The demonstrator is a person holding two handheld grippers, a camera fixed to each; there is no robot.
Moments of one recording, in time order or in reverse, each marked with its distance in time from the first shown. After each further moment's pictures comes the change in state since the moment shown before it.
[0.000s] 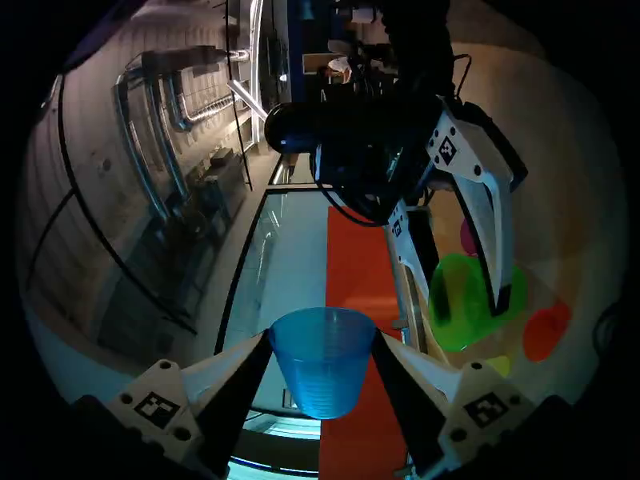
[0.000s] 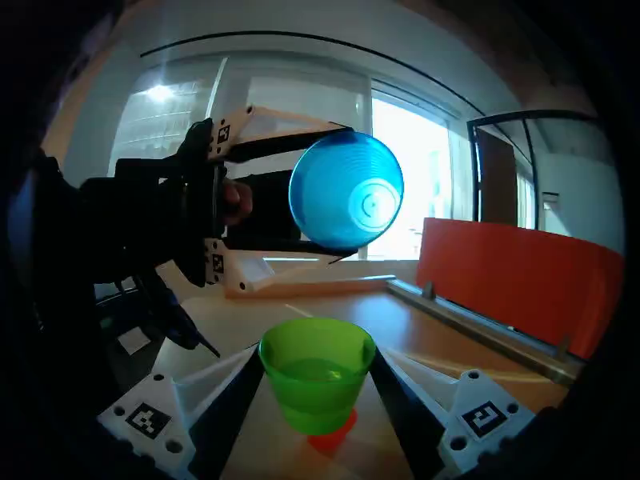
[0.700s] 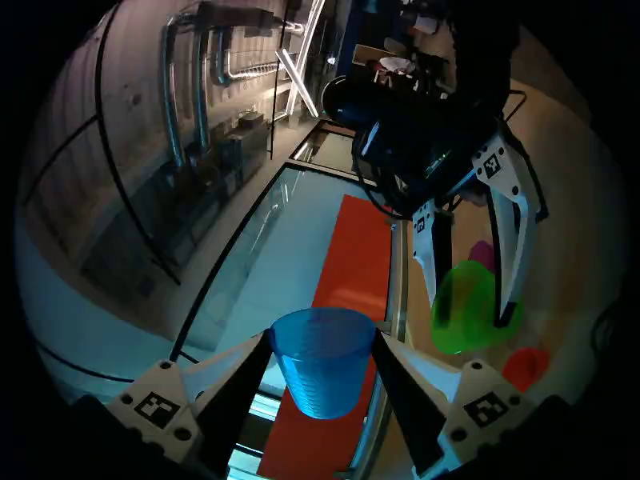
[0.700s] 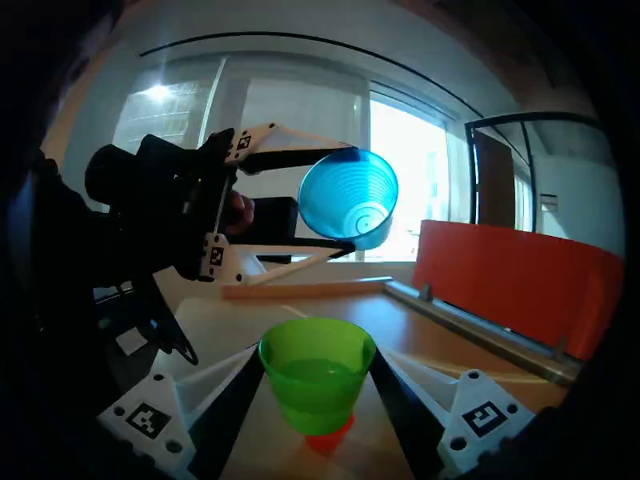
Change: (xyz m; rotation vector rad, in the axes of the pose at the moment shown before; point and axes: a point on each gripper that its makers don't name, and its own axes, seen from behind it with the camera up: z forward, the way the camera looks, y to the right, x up) left arm -0.026 0.007 -0.002 0.013 -0.070 -0.290; right arm 0.003 0.002 -0.002 -0.013 0.006 -0.005
